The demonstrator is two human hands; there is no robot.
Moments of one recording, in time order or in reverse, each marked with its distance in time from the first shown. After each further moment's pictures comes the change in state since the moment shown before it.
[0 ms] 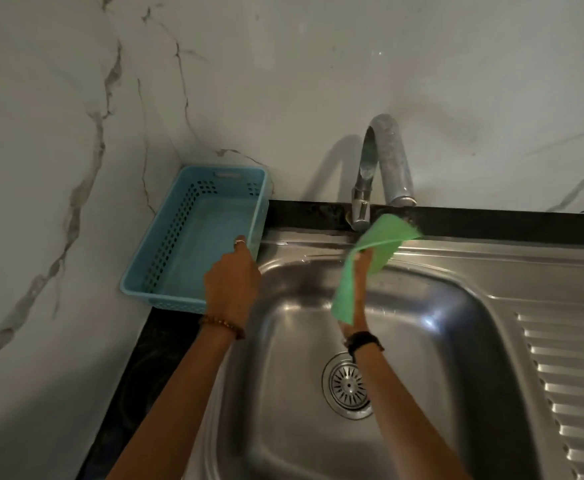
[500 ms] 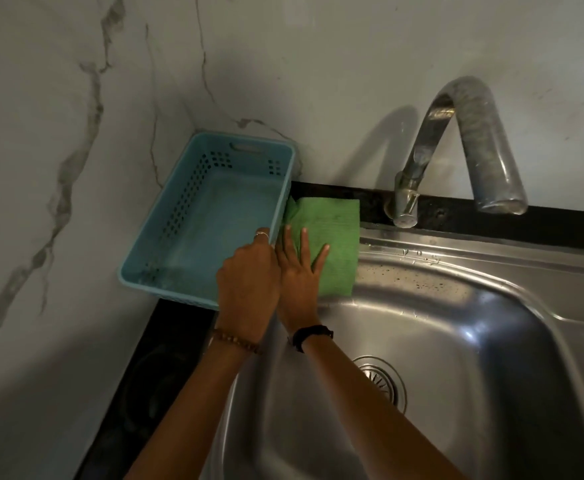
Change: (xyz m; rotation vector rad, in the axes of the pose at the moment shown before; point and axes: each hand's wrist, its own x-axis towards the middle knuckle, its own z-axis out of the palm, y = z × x) left_hand 0.005 -0.004 0.006 -0.103 0.114 0.018; right_hand 0.055 0.096 0.064 -1.684 -0.053 -0.349
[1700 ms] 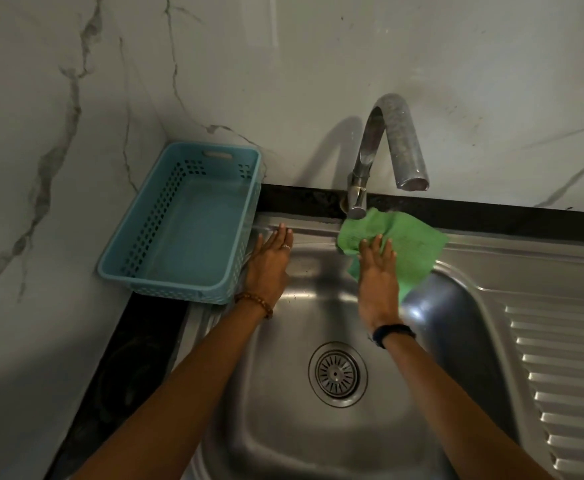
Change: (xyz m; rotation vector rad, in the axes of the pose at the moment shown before) left_hand 0.016 0.013 0.081 0.135 -0.242 0.457; right_hand -0.052 0.130 -0.099 -0.172 0.100 0.234
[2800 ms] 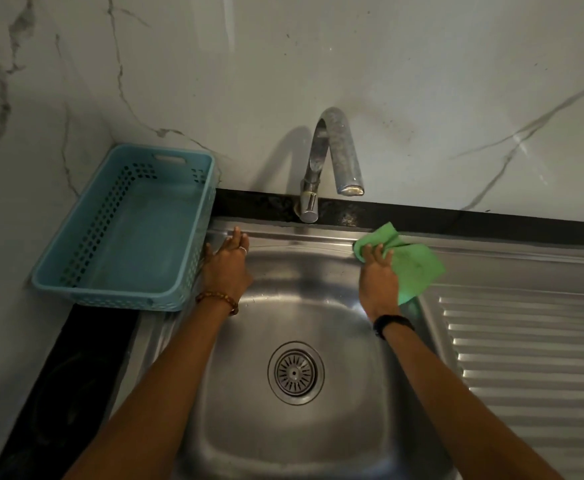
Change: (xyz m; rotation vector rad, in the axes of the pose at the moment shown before) left_hand 0.001 0.013 -0.012 -0.079 -0.050 -0.175; right_hand 0.009 0.055 -0.049 -0.205 -0.147 0.166
